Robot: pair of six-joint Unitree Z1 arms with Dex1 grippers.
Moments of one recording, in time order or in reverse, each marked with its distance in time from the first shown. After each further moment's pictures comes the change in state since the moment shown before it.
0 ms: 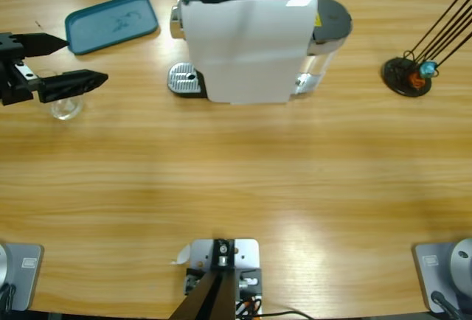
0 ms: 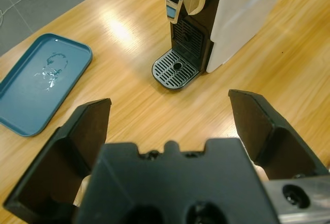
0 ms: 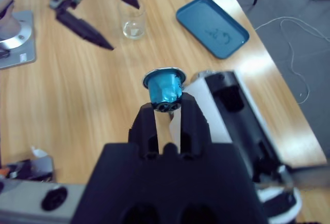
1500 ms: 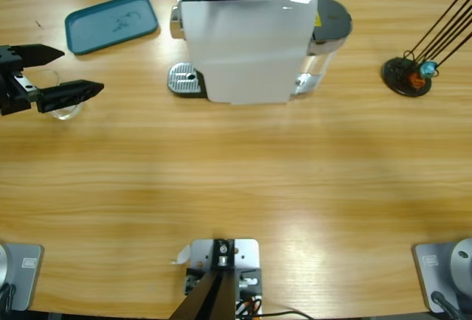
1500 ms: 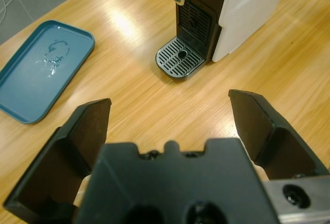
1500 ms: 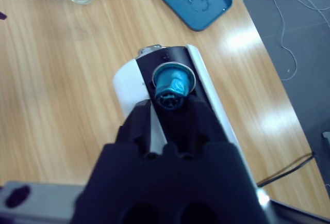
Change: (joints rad) arm 0 0.000 -0.012 0.037 0.003 0.024 -0.007; arm 1 -0.110 0.193 -0.144 0.079 -0.038 -0.101
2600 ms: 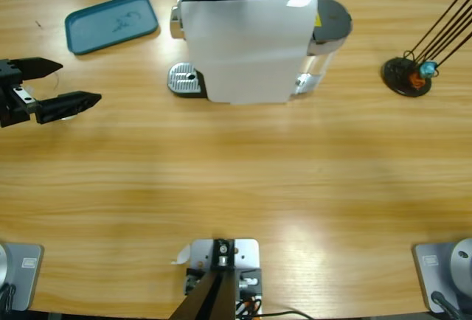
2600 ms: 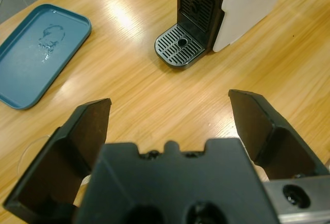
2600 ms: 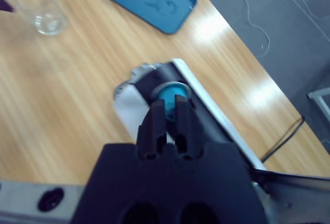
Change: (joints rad) arm 0 0.000 -0.022 0.043 0.000 0.004 -0.034; arm 1 0.130 -0.013 -0.002 -0.028 -0.294 0.285
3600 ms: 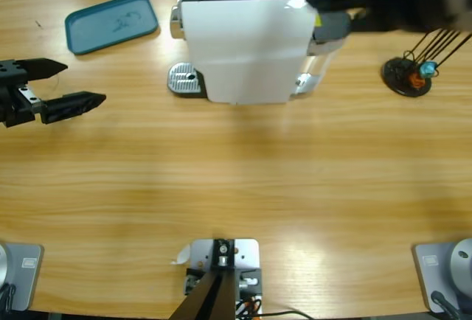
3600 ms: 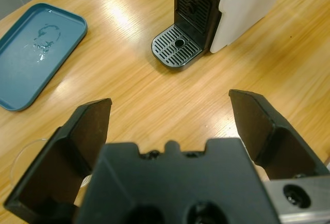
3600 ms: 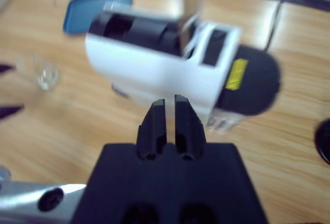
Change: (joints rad) arm 0 -0.015 0.015 0.001 -0.018 0.000 -0.018; arm 1 0.175 -0.390 0.421 -0.033 -0.370 0.755
